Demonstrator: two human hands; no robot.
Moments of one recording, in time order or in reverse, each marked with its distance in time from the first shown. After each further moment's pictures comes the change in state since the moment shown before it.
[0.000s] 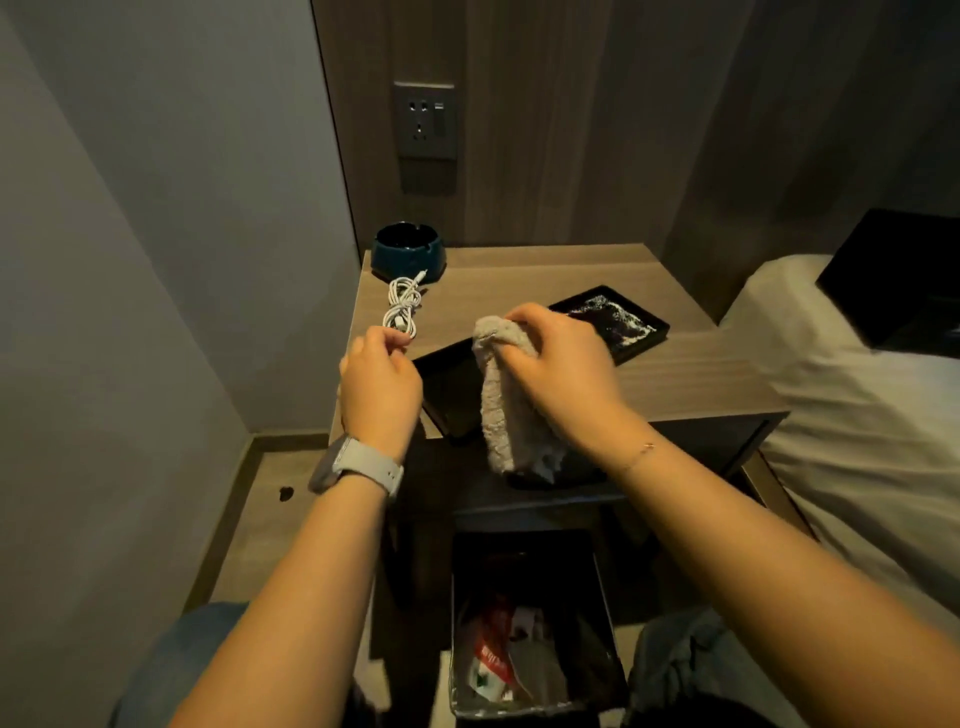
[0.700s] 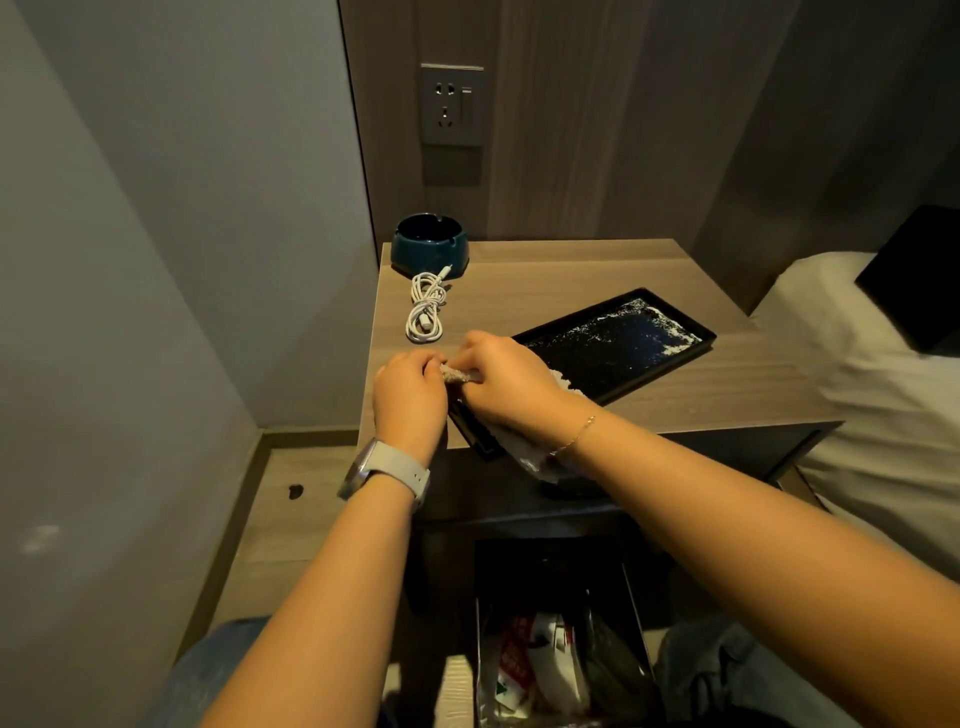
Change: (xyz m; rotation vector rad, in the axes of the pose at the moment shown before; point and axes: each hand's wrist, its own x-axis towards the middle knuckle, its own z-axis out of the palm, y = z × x) left_hand 0.021 -0.035 0.021 0.039 -0.137 0.023; right_hand 0.042 -0.016 0.089 -0.100 -0.437 -0.121
